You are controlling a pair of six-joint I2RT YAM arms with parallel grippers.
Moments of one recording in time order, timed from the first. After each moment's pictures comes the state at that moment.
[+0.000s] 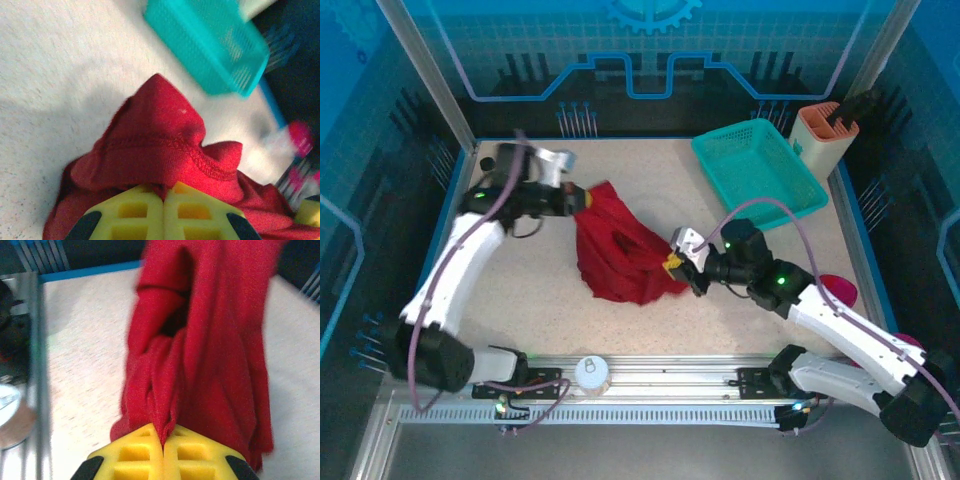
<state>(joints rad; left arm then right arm) -0.09 1.28 1.30 -0.73 0.62 -0.26 0.70 0.97 0.83 -0.34 -0.36 -0.30</state>
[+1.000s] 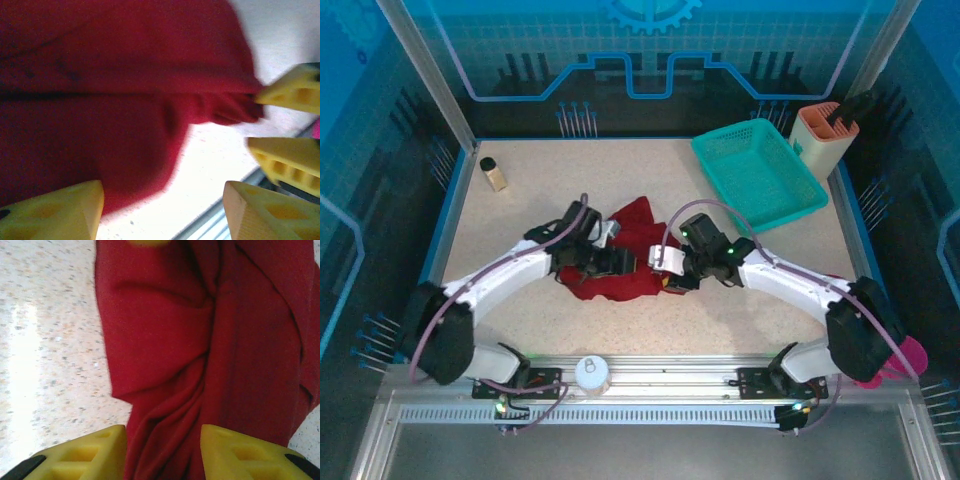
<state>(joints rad) -0.49 1.44 0.93 -0.56 0.45 -0.56 0.67 1.42 0.89 -0.43 -0.25 -0.72</state>
